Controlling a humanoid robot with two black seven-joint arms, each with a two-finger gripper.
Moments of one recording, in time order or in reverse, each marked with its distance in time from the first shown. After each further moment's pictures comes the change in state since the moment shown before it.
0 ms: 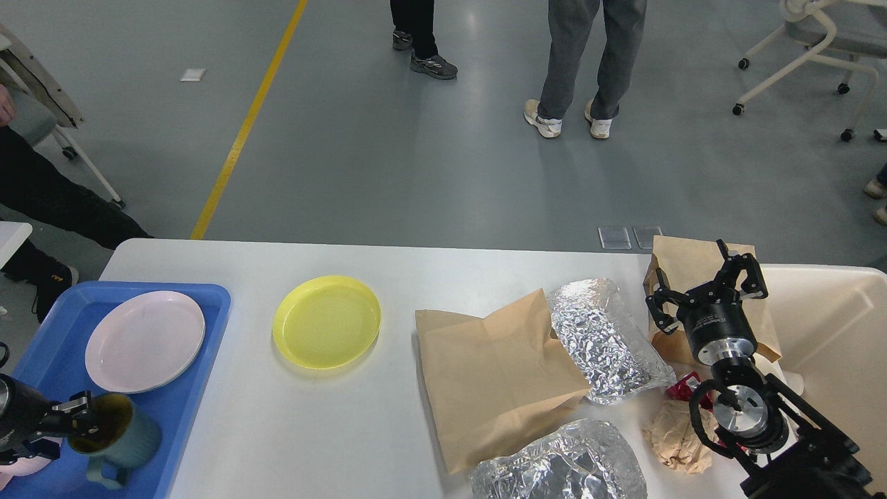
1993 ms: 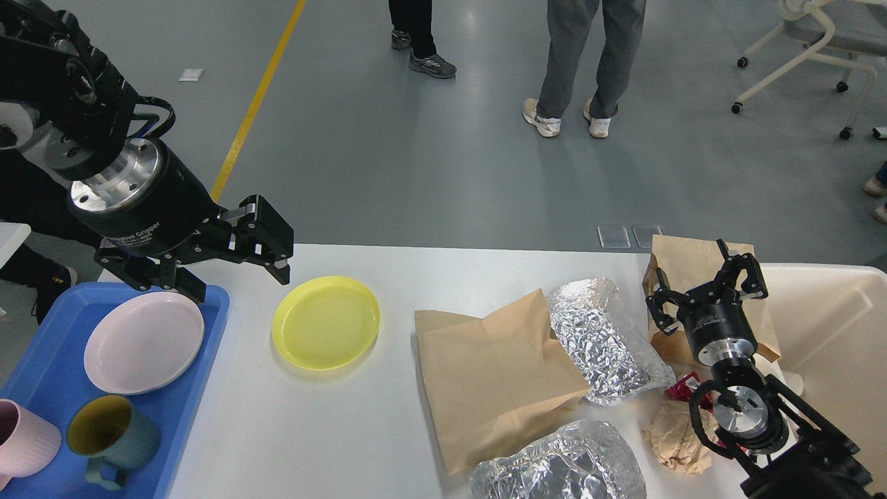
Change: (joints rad) left arm -1.291 -0.606 0.563 -0.673 -0.621 -0.267 -0.052; right arm 0.000 0.000 0.000 0.000 0.000 0.000 0.000
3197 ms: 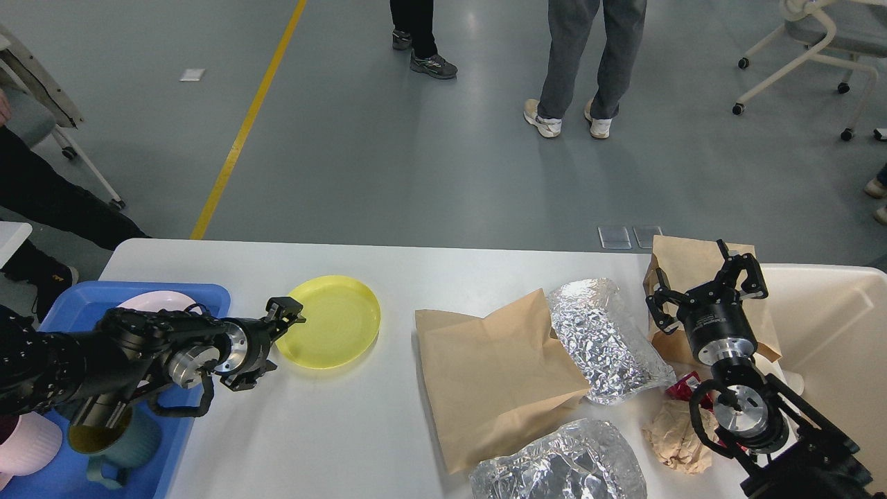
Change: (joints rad) left arm 1.407 0.082 -0.842 0.849 -0.135 0.717 0.160; right arm 0.000 0.000 0.000 0.000 0.000 0.000 0.000
